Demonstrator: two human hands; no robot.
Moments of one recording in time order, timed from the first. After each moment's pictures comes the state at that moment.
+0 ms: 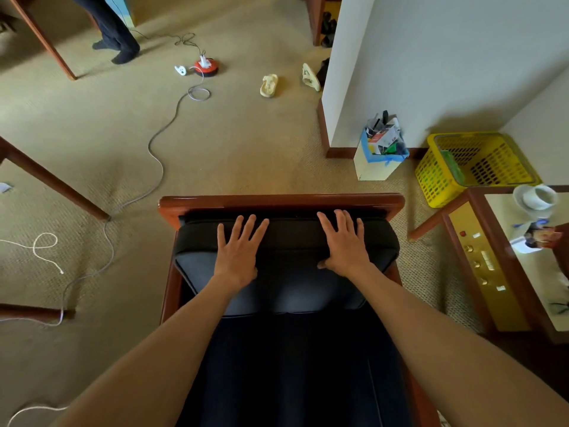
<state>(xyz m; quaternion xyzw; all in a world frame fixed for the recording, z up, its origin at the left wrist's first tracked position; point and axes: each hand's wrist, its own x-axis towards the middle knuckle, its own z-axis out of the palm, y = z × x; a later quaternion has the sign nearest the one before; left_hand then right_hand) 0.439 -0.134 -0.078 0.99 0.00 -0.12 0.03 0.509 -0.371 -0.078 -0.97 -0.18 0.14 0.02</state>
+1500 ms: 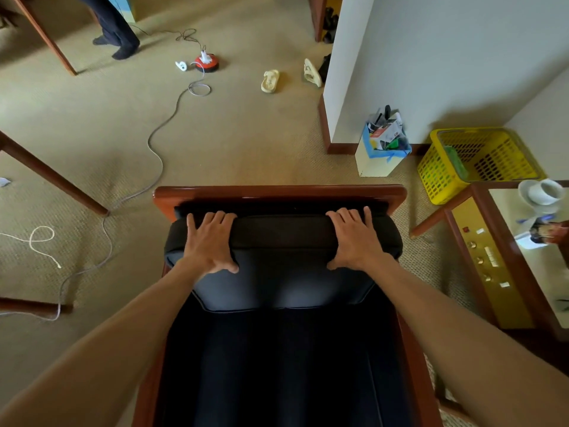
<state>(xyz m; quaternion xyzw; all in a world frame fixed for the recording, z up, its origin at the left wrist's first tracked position) 0.441 -0.091 -0.068 0.99 0.03 -0.14 0.03 0.512 -0.391 -0.064 -0.96 -0.22 0.14 0.01</state>
